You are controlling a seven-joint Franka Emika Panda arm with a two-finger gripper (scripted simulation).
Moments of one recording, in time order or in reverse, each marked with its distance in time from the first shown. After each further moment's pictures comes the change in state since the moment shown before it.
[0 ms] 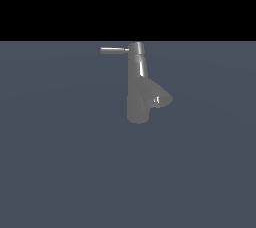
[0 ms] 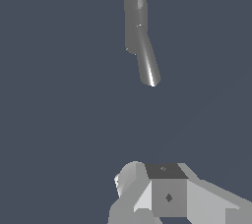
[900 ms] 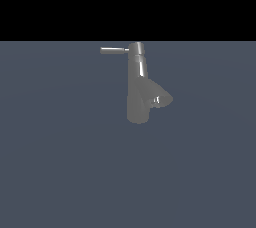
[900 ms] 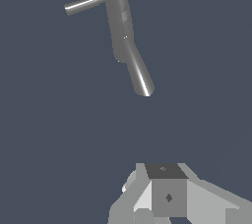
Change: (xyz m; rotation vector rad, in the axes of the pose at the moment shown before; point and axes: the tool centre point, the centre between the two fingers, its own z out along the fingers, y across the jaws) arm 0.038 -0.006 0.002 -0.047 -0.002 0.139
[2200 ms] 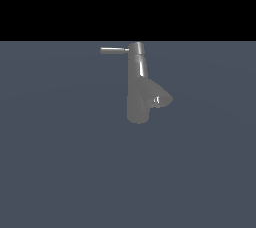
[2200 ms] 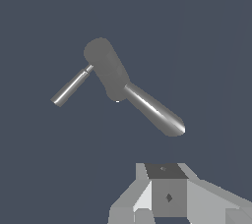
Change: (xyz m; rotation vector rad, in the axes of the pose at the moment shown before) arm 0.151 -0.071 0.058 -0.113 0.032 0.514
